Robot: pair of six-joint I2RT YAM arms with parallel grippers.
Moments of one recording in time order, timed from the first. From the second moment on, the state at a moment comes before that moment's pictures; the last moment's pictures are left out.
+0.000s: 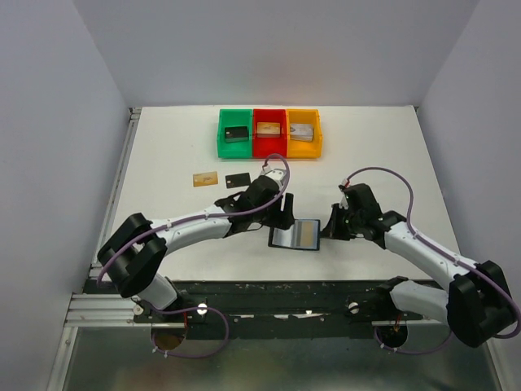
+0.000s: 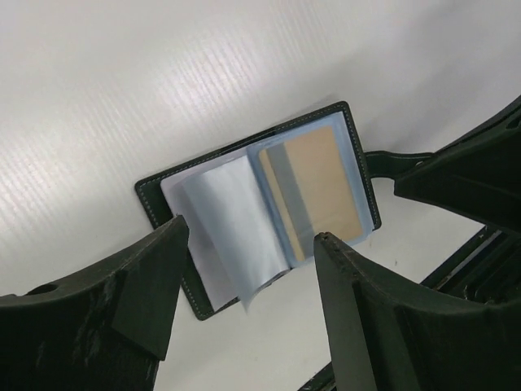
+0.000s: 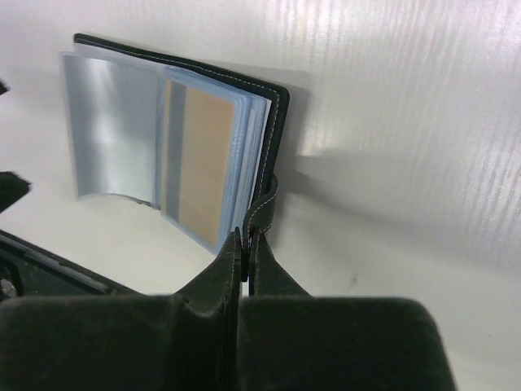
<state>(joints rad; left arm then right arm) -0.87 1.50 0.87 -0.07 0.01 -0.54 0.45 1.15 0.57 -0.39 -0.18 0.54</state>
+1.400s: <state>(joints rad) -0.93 1.74 1.06 -0.14 0.12 -0.48 0.45 1.01 0.57 -0.34 -0.31 0.53</state>
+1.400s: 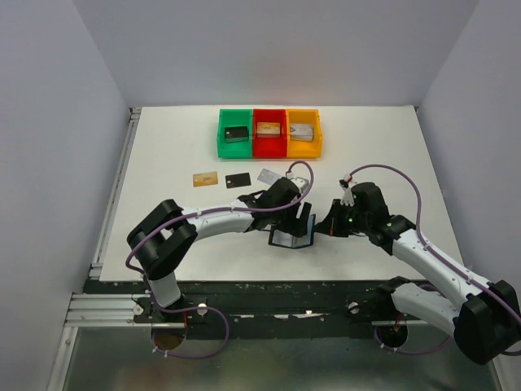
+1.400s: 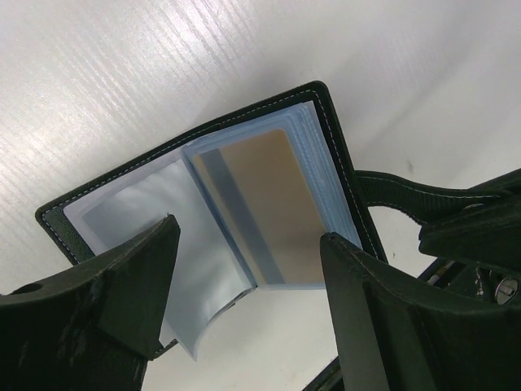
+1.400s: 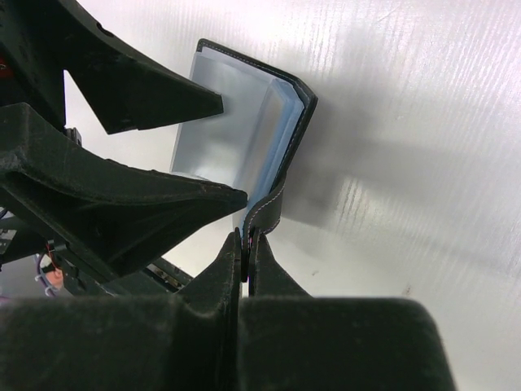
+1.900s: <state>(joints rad) -0.93 1.68 1.05 -0.12 0.12 -0.48 0.45 1.01 0.57 -0.34 -0.32 0.53</state>
